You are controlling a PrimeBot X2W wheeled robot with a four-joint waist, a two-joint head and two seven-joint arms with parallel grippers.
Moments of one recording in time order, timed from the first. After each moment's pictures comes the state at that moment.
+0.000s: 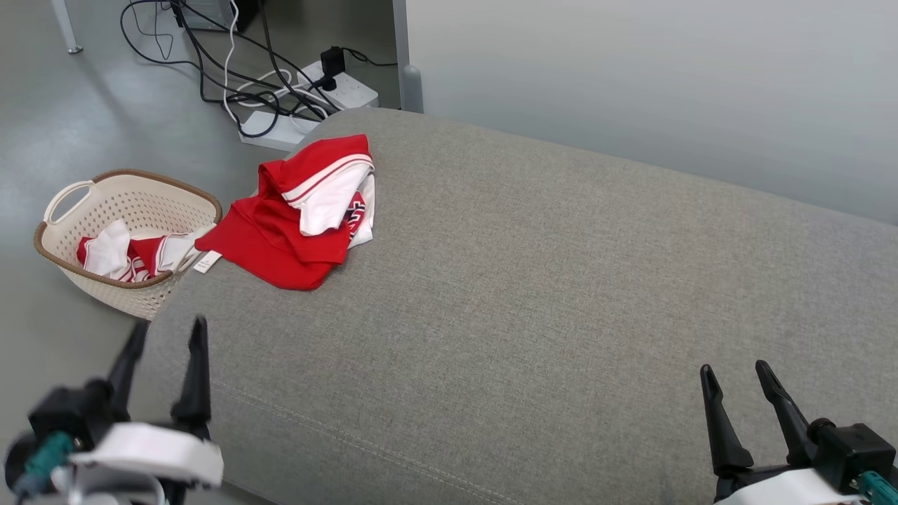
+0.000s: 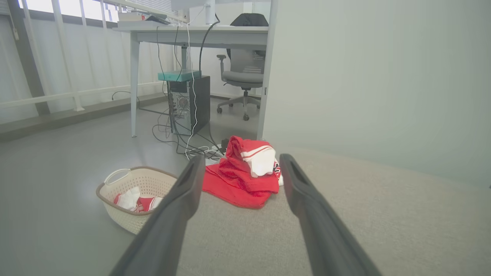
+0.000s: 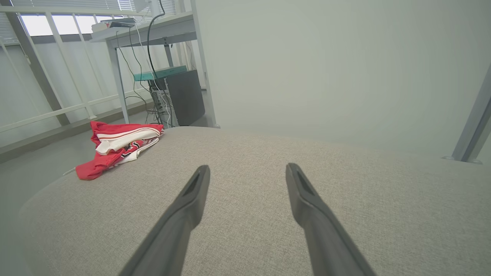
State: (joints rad) left arm -0.01 0.31 -0.14 0.12 -0.48 0.11 -0.21; right arm 0.07 -0.04 0.01 0.11 0.18 0.13 -0.19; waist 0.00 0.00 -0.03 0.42
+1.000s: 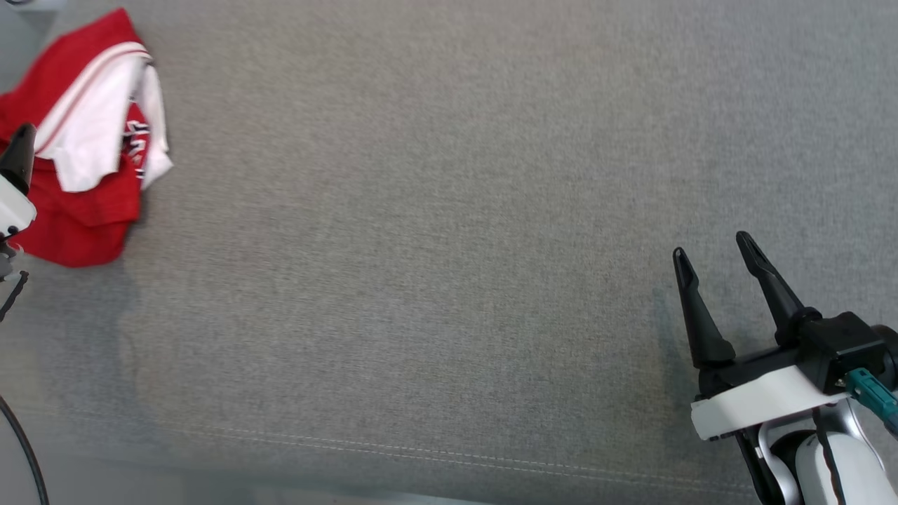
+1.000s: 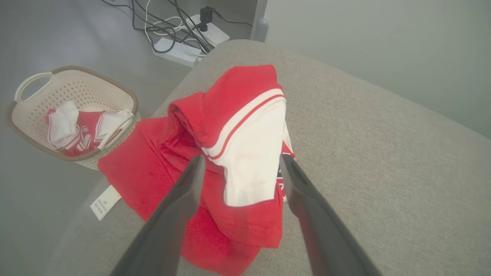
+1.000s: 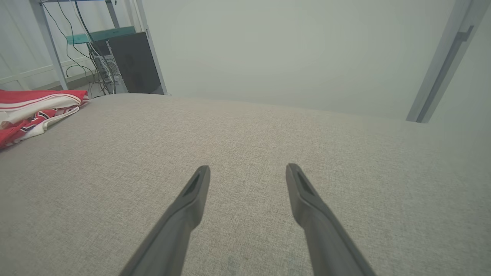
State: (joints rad) left arm -0.92 0.47 -0.11 0.98 -0.70 -0.10 0.26; right arm -0.14 -0.07 0.08 -0.03 0.08 0.13 -0.09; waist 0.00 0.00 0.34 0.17
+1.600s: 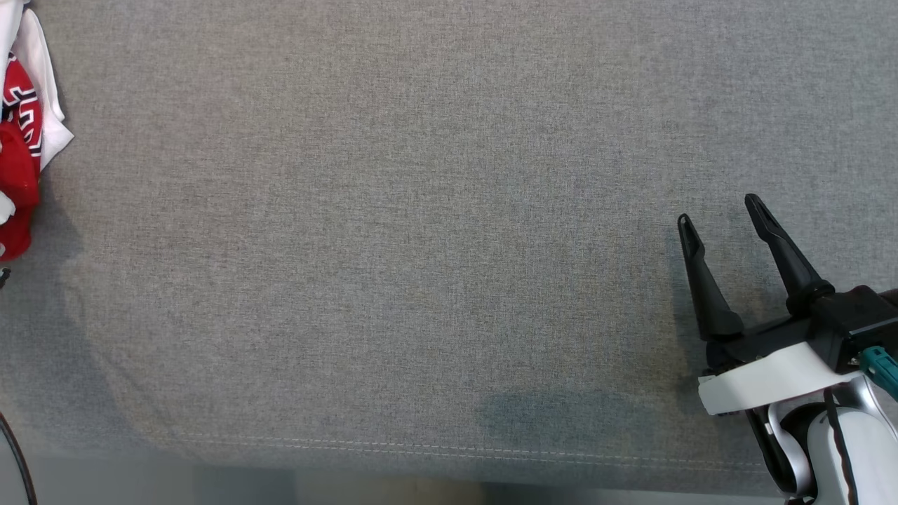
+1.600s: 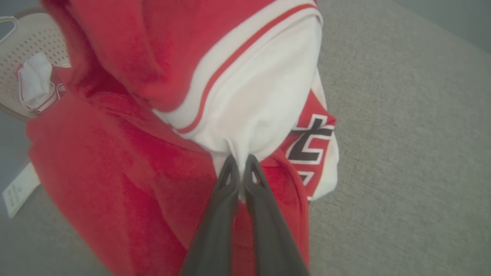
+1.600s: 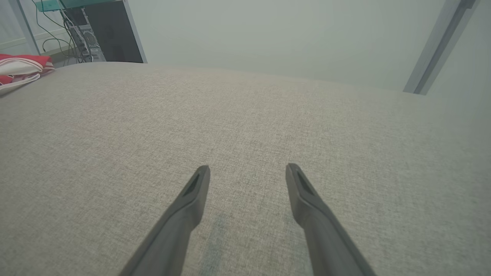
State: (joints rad) left arm -0.99 0.47 -0.10 1.12 -0.72 -0.09 0.25; right arm -0.20 -0.10 0.10 -0.08 0.06 0.13 -0.07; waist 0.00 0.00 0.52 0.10
